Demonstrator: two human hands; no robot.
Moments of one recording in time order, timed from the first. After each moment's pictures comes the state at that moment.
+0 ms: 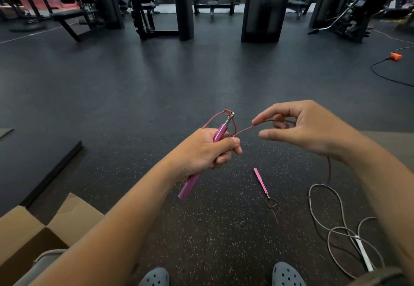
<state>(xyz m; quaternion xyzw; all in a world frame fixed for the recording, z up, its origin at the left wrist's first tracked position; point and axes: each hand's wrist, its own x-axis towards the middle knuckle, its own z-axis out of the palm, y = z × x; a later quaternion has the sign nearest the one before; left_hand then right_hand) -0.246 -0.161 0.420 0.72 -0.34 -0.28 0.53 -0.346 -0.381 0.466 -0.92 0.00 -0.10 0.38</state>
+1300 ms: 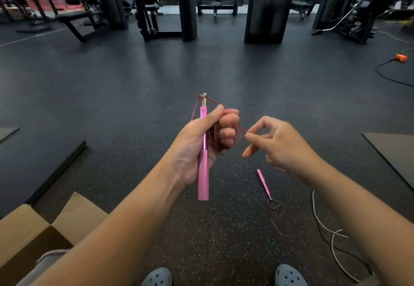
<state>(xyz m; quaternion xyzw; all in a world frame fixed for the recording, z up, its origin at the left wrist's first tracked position) -0.260 -0.162 0.440 0.39 -0.16 -0.35 0.84 -0.322 -0.342 0.419 -0.83 0.12 -0.09 0.54</state>
